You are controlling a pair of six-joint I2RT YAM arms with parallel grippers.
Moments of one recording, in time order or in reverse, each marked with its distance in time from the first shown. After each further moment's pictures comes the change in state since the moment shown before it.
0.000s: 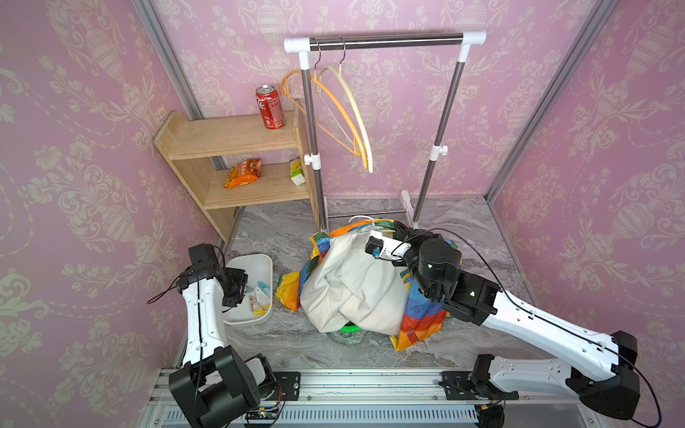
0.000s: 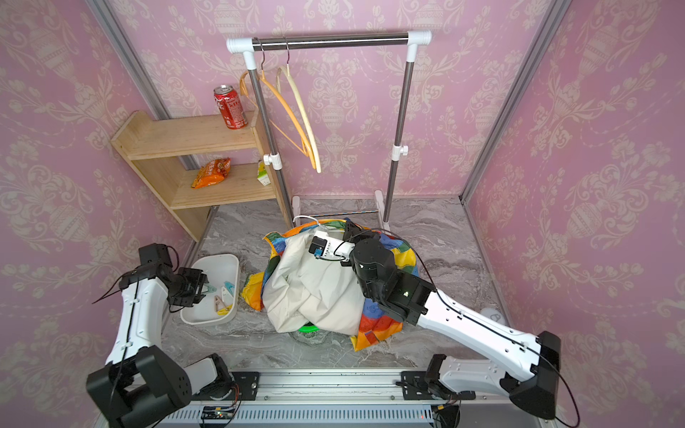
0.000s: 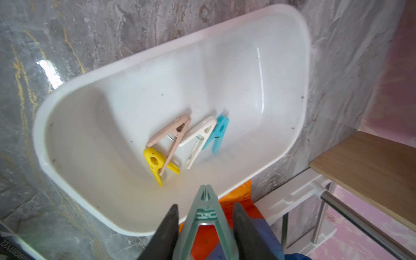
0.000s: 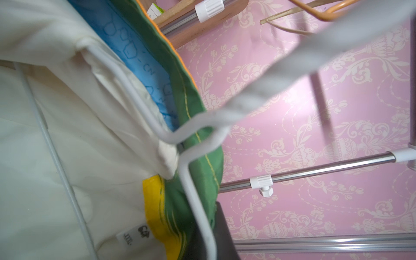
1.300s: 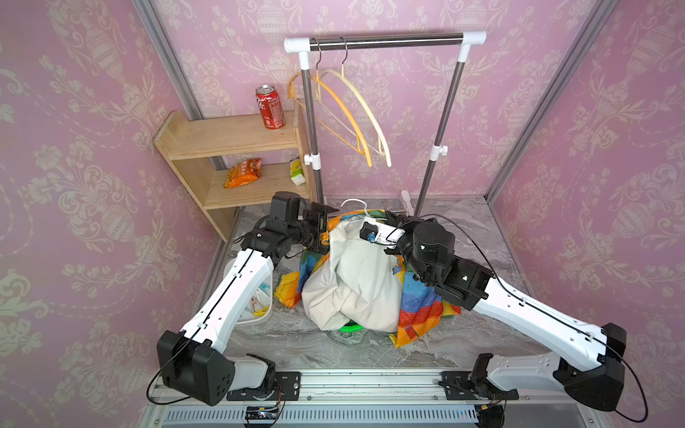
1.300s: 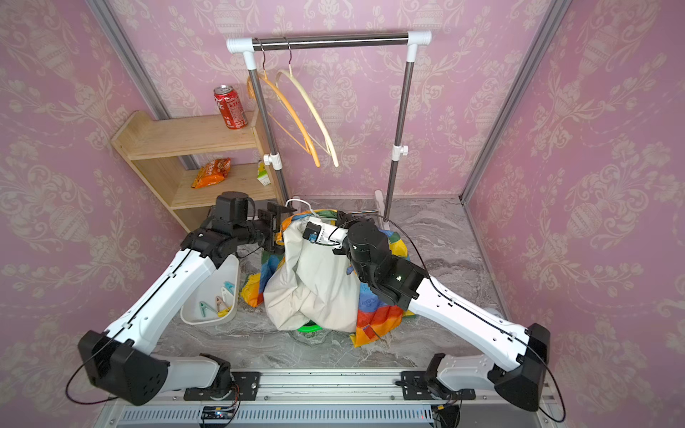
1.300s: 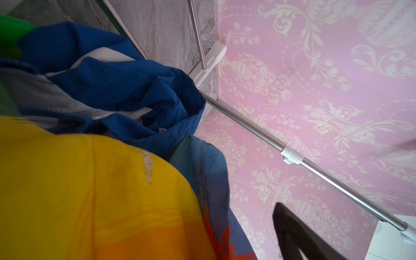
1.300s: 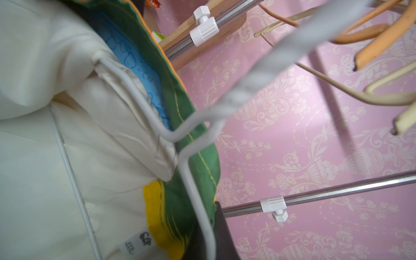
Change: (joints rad) left arm -0.826 0.207 0.393 0.477 0.271 -0.742; right arm -0.054 0.100 0.133 -0.038 -0.136 0.082
